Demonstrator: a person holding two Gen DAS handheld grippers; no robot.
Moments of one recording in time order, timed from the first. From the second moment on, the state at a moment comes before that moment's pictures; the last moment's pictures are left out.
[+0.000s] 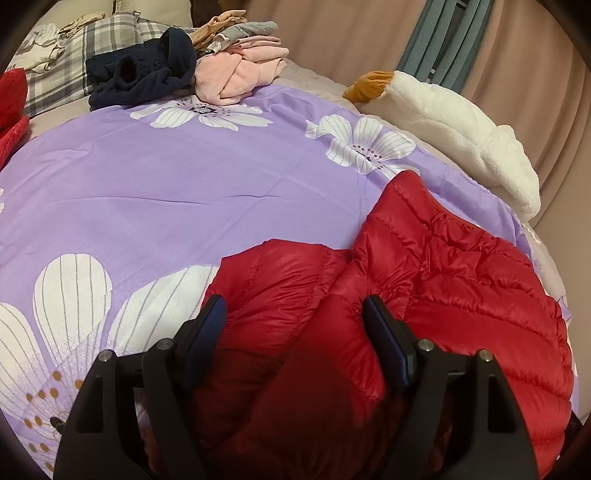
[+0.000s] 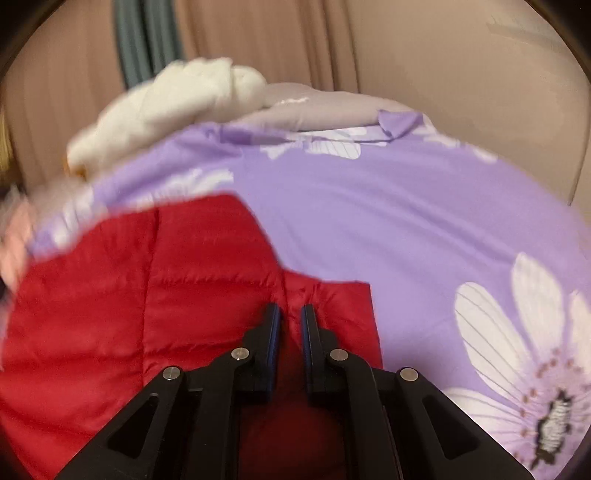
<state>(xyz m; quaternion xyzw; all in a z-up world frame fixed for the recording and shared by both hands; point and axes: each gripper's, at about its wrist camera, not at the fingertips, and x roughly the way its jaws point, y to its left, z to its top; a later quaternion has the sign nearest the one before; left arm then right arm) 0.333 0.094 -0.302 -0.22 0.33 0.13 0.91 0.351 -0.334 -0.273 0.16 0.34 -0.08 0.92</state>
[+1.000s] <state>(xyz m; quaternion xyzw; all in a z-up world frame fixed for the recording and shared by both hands) 0.254 0.153 -0.300 -0.51 0.36 -0.01 0.78 0.351 -0.329 -0.272 0.13 0.34 -0.10 0.93</state>
